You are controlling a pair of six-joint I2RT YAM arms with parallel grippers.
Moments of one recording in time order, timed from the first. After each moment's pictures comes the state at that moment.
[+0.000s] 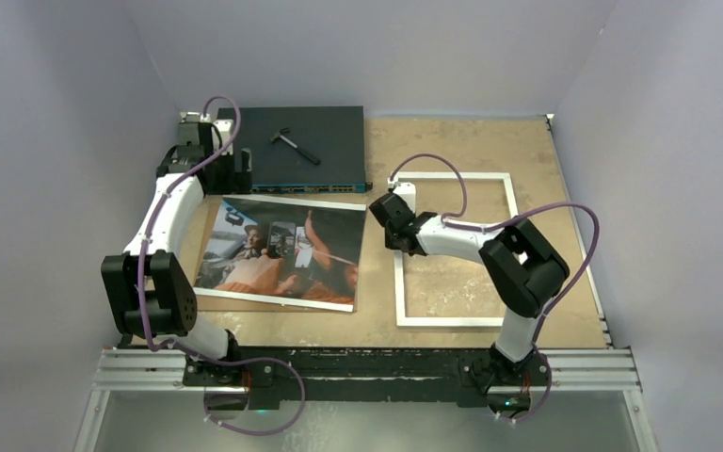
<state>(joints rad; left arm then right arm) 0.07 1.54 1.29 -0.63 0.05 0.03 0.74 1.80 1.03 -0.24 0.44 0.59</state>
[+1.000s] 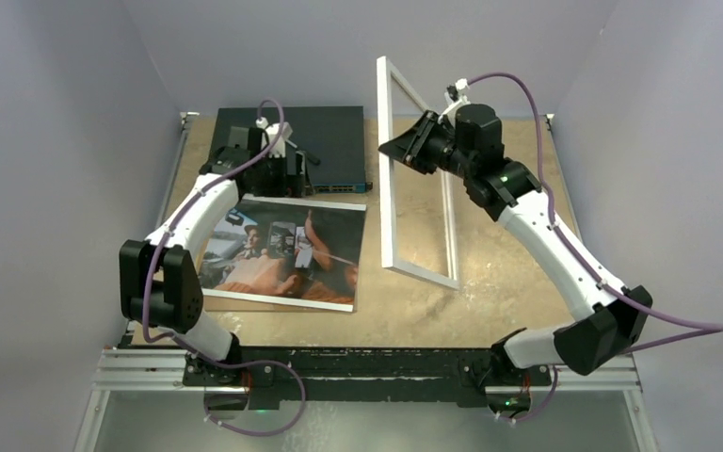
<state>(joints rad) -0.17 1.58 1.29 -0.55 0.33 -0.17 0.49 1.38 1.44 -0.39 -0.19 0.85</state>
